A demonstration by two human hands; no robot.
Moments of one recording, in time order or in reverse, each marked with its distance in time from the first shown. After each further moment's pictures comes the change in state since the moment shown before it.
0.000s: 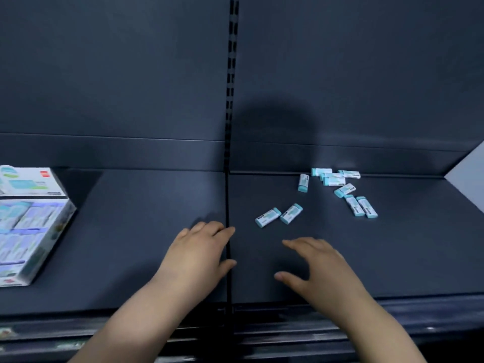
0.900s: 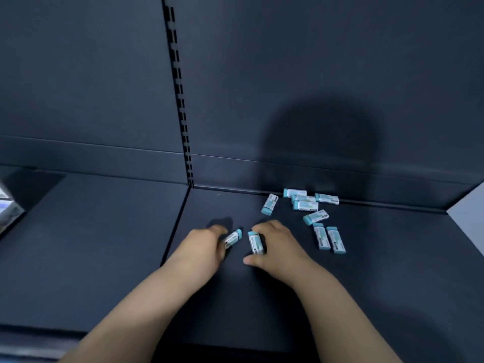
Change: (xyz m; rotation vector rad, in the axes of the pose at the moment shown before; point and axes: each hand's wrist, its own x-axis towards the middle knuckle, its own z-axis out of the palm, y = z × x) left_hand 0.103 0.090 0.032 -0.283 -0.078 -0.393; right_hand 0.108 0.097 -0.008 0.193 -0.226 -0.022
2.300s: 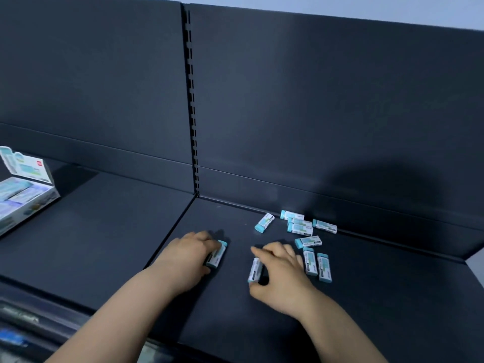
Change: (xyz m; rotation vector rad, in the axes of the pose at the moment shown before) left_hand -0.008 0.008 0.010 0.351 -0.038 0.034; right_hand -0.022 0.044 -0.018 -0.183 0.039 -0.279
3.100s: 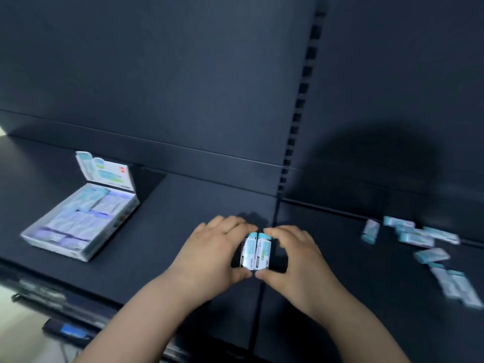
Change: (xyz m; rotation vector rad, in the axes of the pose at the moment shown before) left_hand -0.046 -0.158 -0.036 -0.126 0.313 0.191; right_hand 0.077 -0.179 0.046 0.238 0.132 -0.069
